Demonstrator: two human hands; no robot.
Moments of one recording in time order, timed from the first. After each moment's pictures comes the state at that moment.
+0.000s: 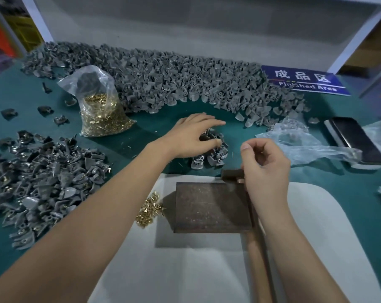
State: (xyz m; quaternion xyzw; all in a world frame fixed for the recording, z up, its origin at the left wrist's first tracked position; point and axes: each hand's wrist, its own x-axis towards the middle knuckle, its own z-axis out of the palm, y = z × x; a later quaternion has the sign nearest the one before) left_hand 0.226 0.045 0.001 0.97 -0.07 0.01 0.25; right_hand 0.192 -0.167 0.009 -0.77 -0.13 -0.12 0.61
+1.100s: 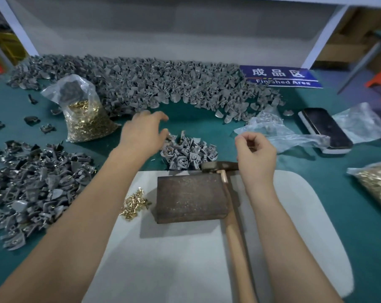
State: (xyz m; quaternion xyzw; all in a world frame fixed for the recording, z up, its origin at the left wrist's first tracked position) left_hand 0.179 0.056 0.034 0.98 0.14 0.07 0.12; right_hand 0.212 -0.189 0.009 -0.76 -0.03 -0.11 0.64
